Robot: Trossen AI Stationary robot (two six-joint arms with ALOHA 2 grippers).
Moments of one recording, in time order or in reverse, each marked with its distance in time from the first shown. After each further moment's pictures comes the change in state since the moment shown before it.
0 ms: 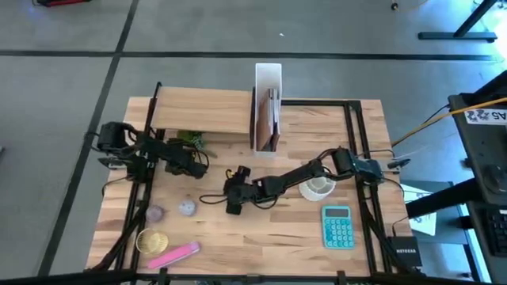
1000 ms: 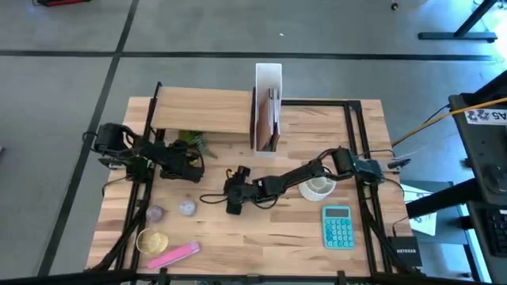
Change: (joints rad) left arm -0.131 -0.004 -0.115 0.330 -0.293 0.343; right arm 0.000 0.000 -0.001 0.022 -0.017 -0.002
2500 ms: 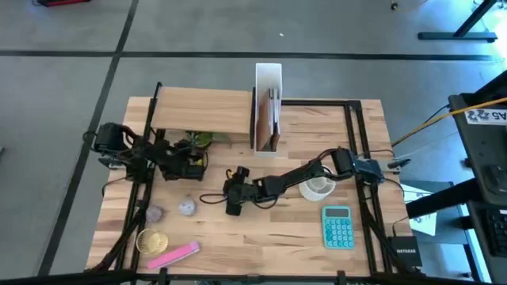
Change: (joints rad) left arm 0.016 -0.002 -0.071 0.368 -0.132 0.249; right arm 0.000 0.002 0.001 0.019 -0.035 0.002
